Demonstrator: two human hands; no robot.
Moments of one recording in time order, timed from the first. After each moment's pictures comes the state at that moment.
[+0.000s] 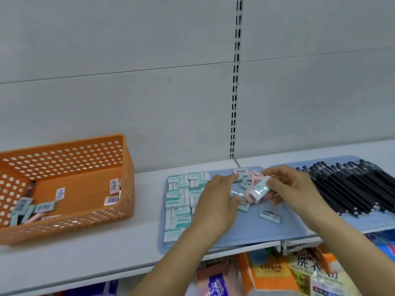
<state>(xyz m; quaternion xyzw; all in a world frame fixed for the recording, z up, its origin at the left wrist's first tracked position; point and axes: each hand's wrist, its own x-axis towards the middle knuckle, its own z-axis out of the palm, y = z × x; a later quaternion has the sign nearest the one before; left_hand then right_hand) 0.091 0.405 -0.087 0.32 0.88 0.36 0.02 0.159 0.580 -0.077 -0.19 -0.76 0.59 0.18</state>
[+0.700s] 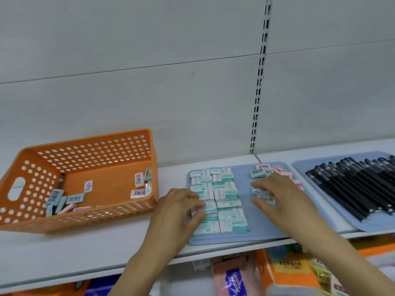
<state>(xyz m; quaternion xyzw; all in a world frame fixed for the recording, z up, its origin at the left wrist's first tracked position) 0.069 0.267 -0.111 0.35 0.89 0.26 -0.11 0.157 0.508 -0.090 -0.08 -0.95 0.25 0.17</state>
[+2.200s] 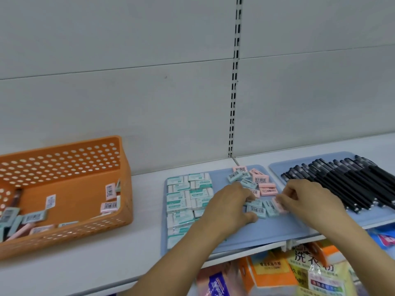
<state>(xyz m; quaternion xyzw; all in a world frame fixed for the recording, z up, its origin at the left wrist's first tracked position) 0.081 0.417 -0.084 0.45 0.86 0.22 0.07 0.173 0.585 -0.076 -0.29 -0.95 0.12 0.06</state>
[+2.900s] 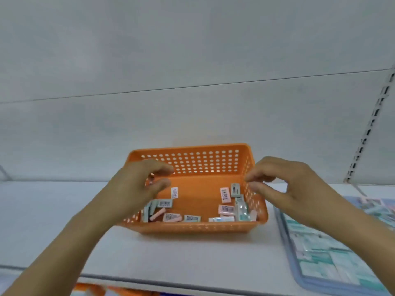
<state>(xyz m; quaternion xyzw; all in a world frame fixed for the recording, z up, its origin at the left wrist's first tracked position) 0.006 0.052 0.021 0.20 0.95 0.22 -0.11 0.056 0.350 0.001 0.22 -0.90 0.33 0.19</state>
